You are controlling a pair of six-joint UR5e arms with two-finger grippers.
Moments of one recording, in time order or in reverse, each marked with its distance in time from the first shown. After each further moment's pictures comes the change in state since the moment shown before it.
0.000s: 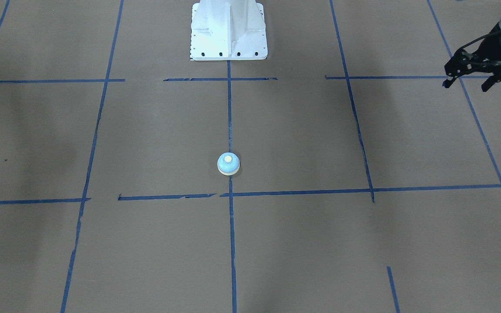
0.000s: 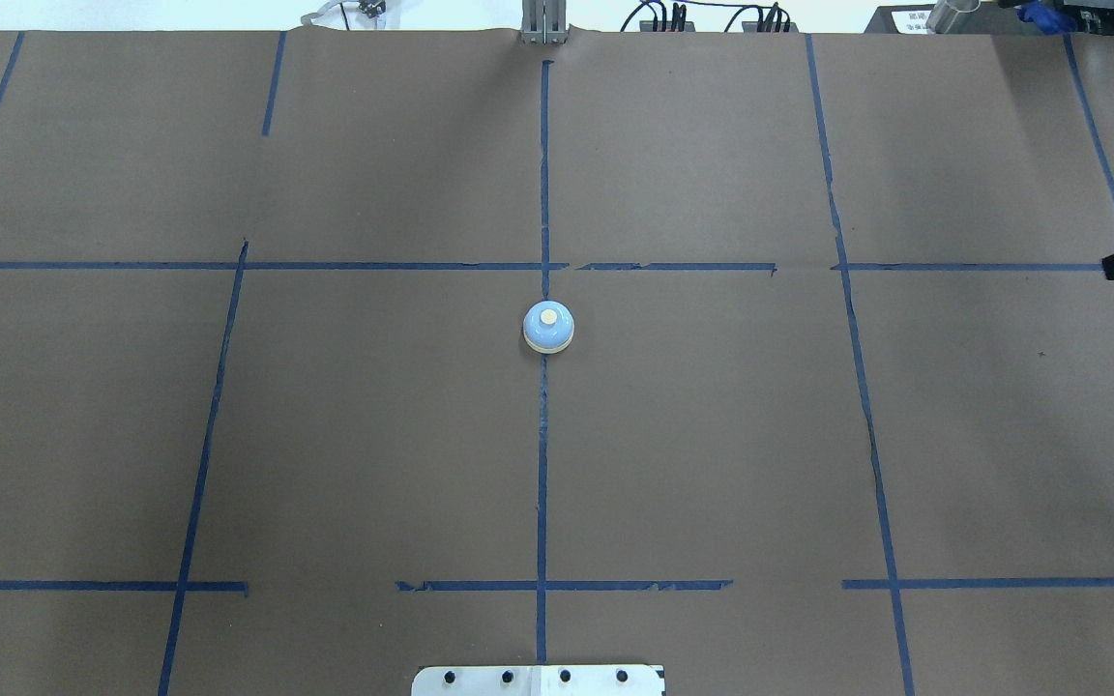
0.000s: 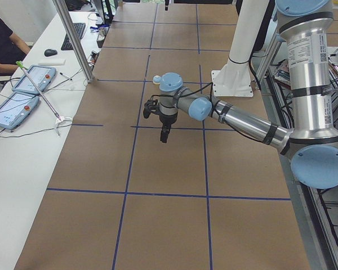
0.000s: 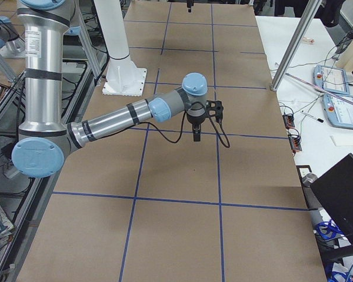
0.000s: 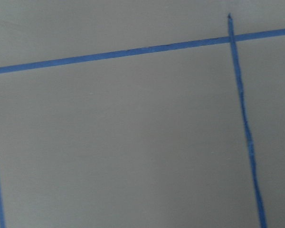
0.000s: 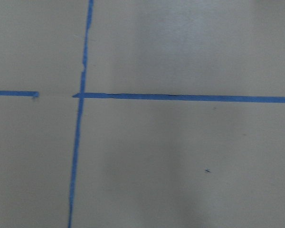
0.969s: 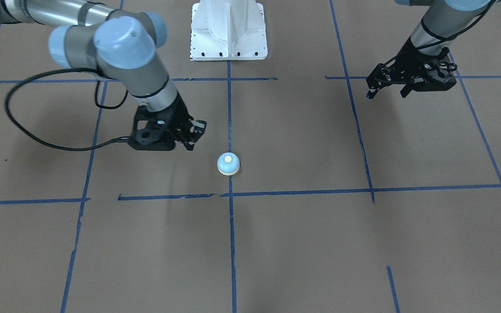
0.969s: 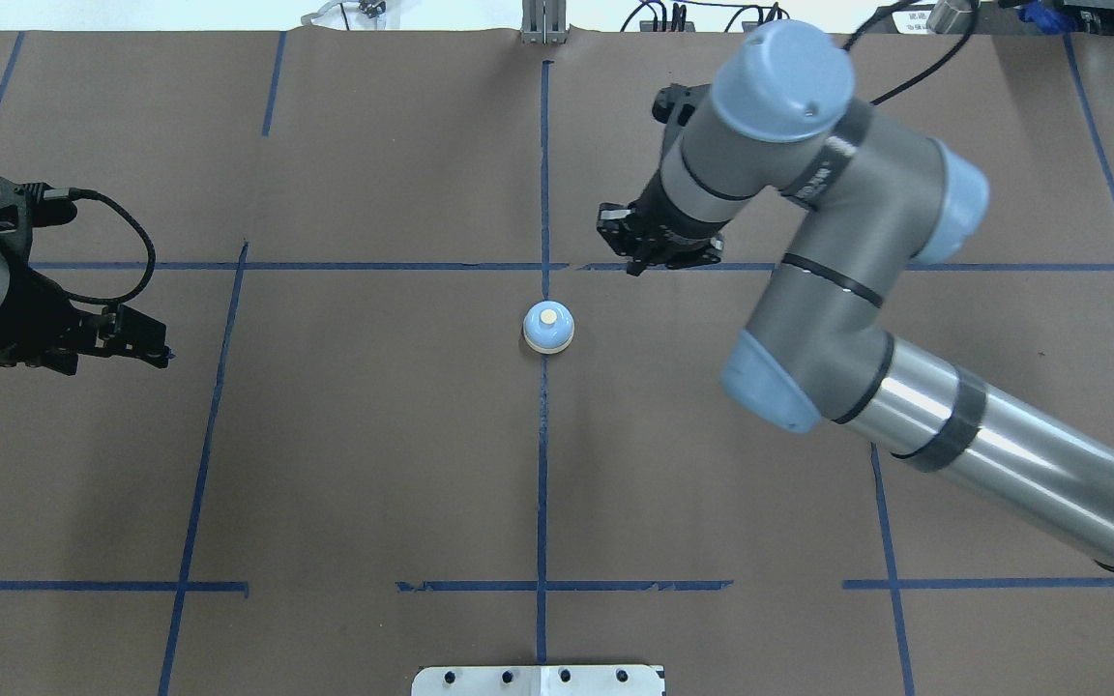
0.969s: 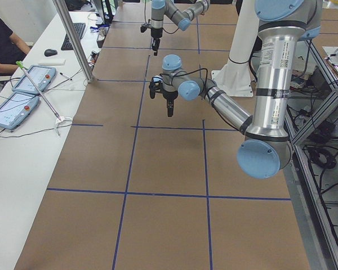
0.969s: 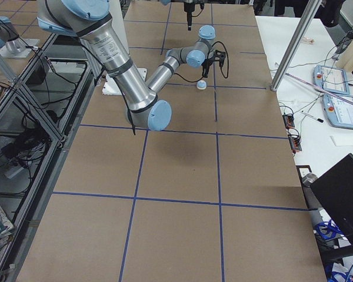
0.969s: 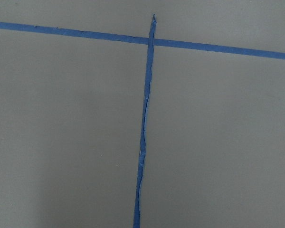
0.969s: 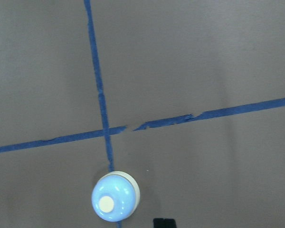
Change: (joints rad) left arm 0.352 -0.240 -0.014 0.000 0.114 -0.644; right arm -0.571 0.714 -0.279 0.013 -0.290 0.835
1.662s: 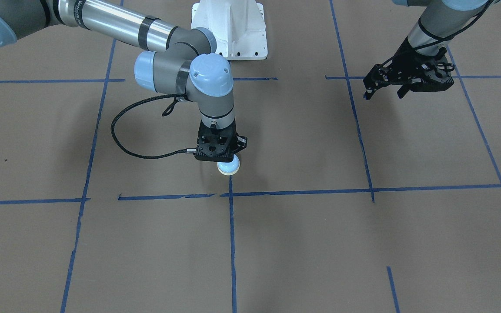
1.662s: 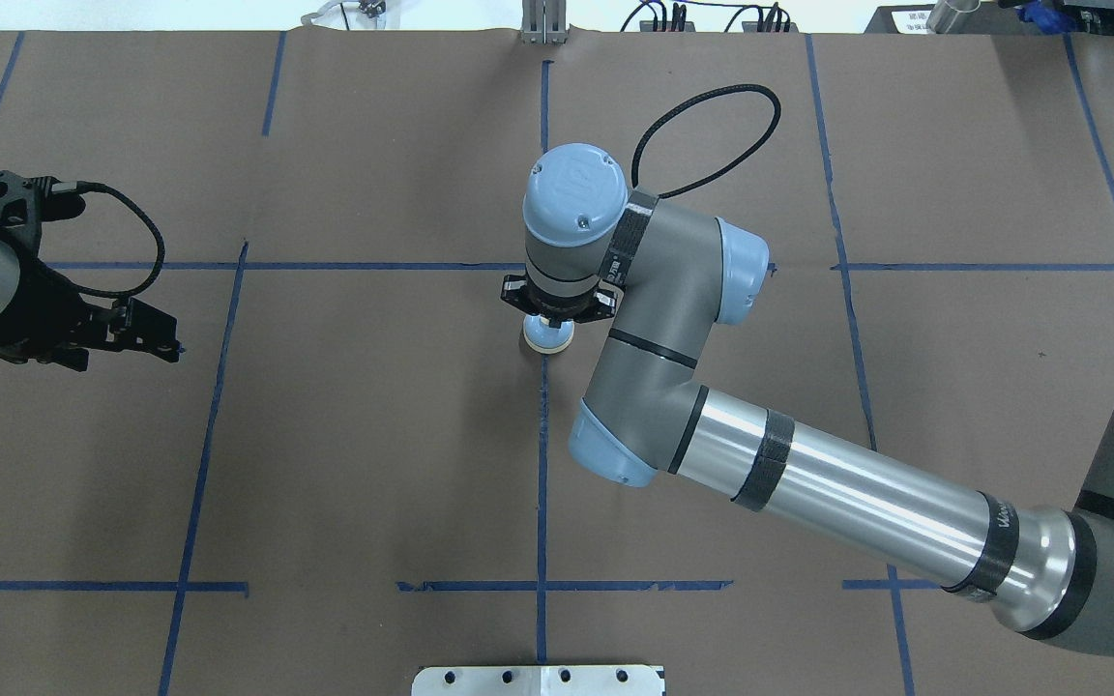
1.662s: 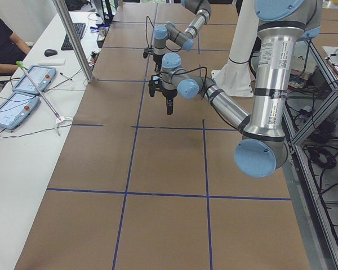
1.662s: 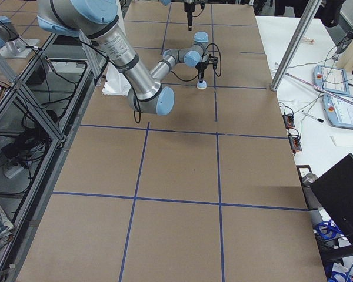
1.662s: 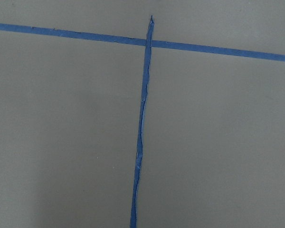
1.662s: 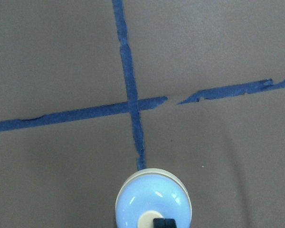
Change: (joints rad) left arm 0.009 -0.035 0.002 0.005 0.000 -0.056; right arm -0.194 0.282 -0.389 0.000 -0.216 0.062
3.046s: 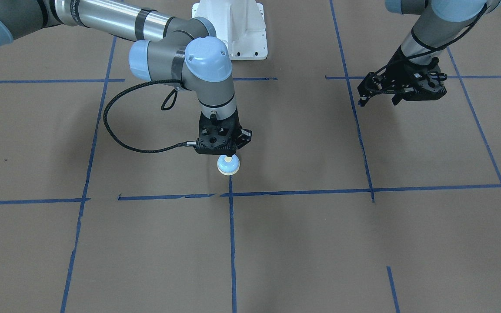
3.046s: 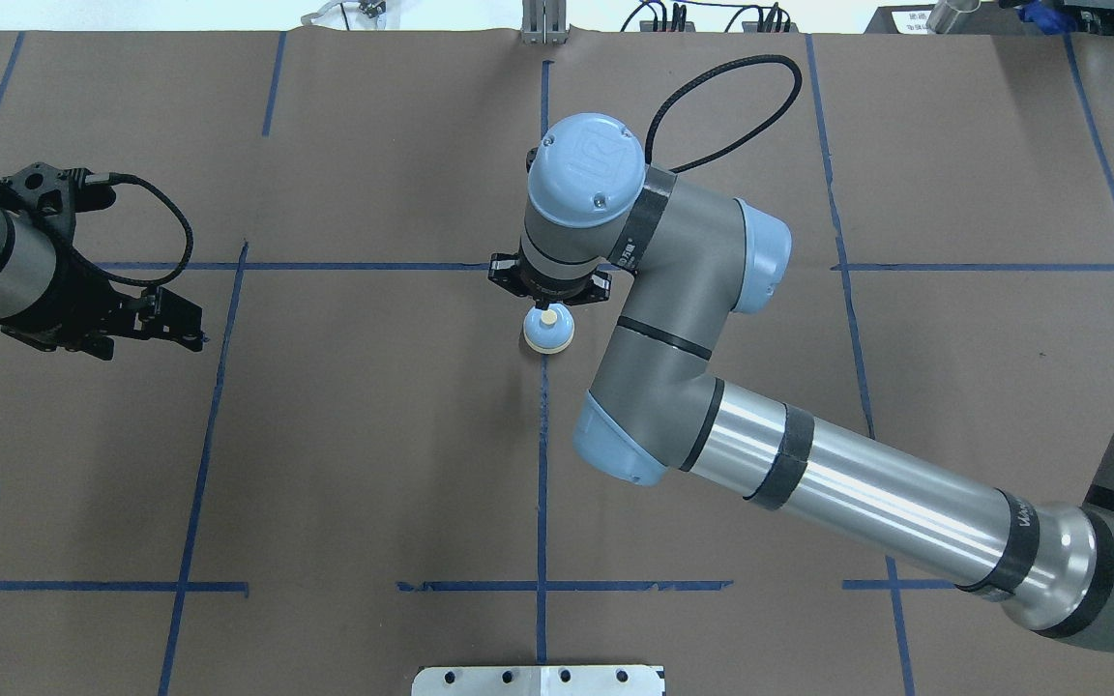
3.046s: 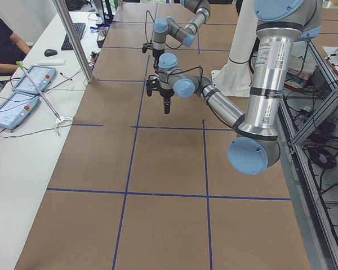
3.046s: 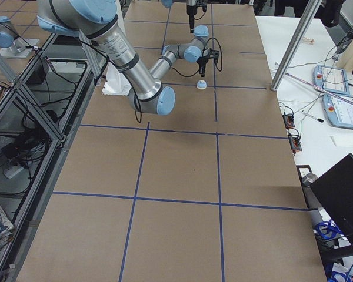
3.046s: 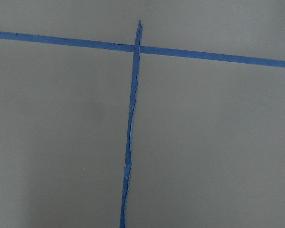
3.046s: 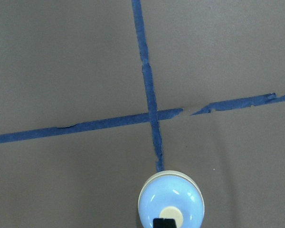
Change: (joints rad) left arm 0.004 -0.045 0.045 0.001 0.000 -0.001; right arm 0.011 0.004 0.040 -0.005 -0.005 0.005
